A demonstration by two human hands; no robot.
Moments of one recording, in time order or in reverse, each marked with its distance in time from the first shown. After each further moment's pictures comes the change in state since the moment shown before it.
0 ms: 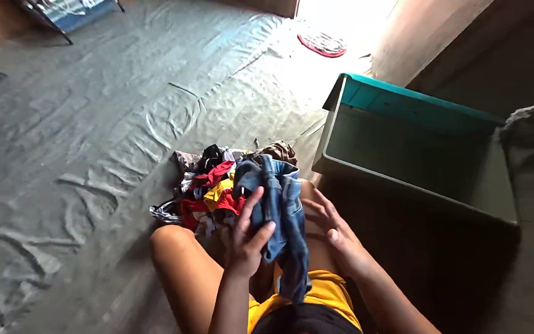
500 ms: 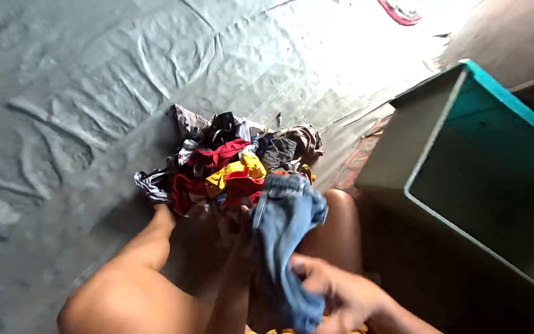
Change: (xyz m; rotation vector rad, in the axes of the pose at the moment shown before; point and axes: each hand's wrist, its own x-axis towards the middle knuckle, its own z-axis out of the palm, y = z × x) left_hand 0.009 -0.158 -0.127 -0.133 0.560 -0.530; right_hand 0.119 0.057 0.042 0.001 -0.855 -0.094
